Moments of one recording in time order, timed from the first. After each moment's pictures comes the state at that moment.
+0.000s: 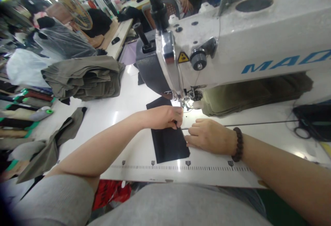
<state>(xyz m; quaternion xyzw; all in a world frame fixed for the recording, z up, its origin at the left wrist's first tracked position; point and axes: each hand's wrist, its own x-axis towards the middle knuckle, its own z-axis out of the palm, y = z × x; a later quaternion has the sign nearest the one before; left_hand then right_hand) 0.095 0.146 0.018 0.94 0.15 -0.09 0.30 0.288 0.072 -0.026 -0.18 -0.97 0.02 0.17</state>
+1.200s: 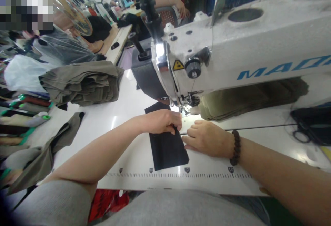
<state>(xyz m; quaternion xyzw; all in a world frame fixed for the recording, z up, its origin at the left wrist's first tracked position) 0.096 0.151 0.018 0.93 0.13 -0.09 0.32 0.287 0.074 -0.029 -0.21 -0.96 -0.01 0.16</state>
